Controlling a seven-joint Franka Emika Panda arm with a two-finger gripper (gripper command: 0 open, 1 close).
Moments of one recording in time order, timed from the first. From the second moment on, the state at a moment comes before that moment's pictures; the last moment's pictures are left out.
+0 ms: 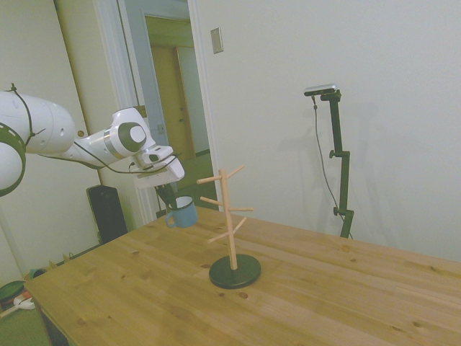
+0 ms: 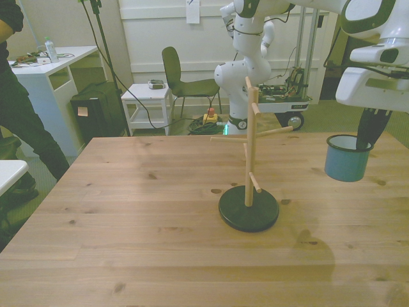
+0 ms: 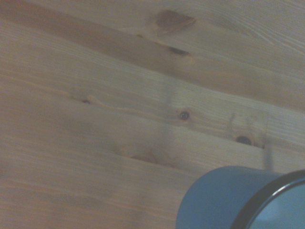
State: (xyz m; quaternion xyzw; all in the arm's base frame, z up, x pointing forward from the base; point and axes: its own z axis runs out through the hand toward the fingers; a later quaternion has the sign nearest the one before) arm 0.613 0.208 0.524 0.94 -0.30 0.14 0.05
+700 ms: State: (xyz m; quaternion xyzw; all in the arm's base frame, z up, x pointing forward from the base) arm 0.643 0.183 0.568 0.94 -0.31 0.16 0.05
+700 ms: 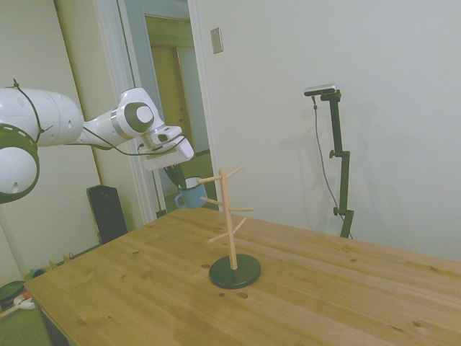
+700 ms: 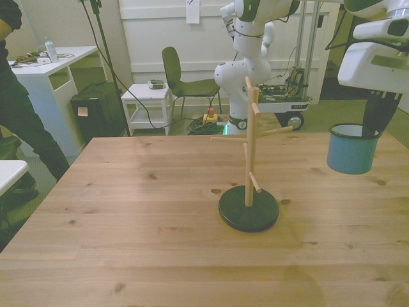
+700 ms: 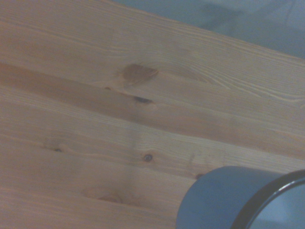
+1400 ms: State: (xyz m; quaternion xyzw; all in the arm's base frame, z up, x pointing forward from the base) arm 0.667 0.138 0.572 0.93 -0.33 0.15 0.04
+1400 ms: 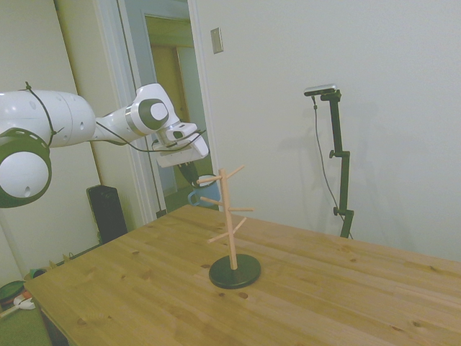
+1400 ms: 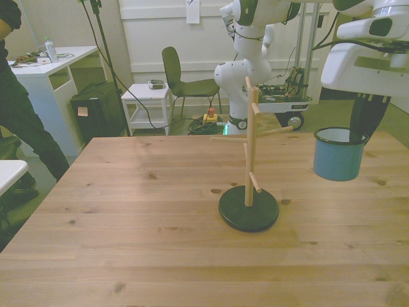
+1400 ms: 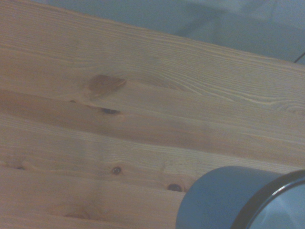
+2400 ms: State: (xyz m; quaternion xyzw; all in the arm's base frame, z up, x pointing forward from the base) arm 0.659 0.116 0.578 0.93 -0.33 0.14 0.03
